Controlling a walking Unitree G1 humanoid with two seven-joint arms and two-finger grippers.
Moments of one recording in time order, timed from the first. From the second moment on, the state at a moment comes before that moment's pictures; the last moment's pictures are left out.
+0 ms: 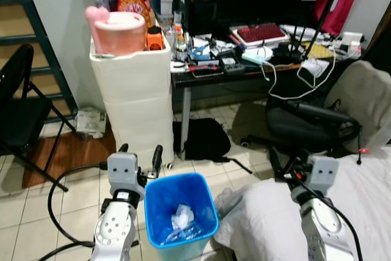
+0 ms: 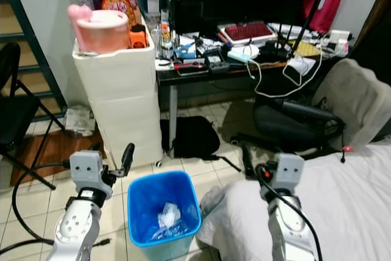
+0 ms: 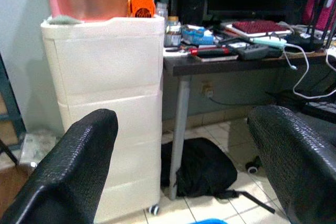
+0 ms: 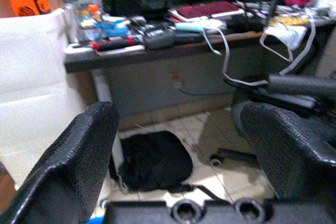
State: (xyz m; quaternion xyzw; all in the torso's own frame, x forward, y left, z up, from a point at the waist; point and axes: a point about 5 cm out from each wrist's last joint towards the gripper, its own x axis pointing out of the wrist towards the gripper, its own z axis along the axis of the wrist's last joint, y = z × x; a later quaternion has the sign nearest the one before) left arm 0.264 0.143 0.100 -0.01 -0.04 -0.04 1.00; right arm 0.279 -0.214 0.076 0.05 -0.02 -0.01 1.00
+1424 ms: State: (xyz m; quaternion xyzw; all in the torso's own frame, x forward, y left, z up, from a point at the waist) left arm 0.275 0.115 0.088 0.00 -0.01 -0.18 0.98; right arm 0.278 -0.183 0.058 -0.03 0.03 0.13 0.99
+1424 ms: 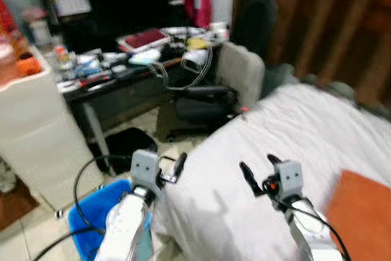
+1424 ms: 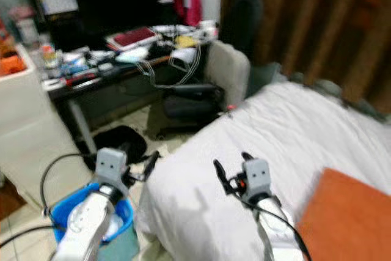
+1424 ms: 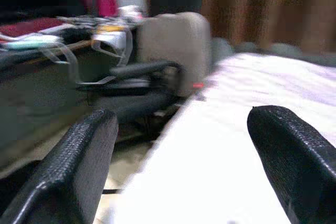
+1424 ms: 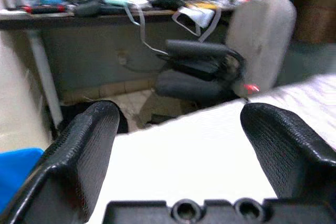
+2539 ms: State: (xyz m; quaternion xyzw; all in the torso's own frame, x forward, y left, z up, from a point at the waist) left arm 0.271 0.127 0.069 -0.01 0.02 -0.18 0.98; right arm 0.274 -0.180 0.052 -0.03 0.04 0.13 0.99
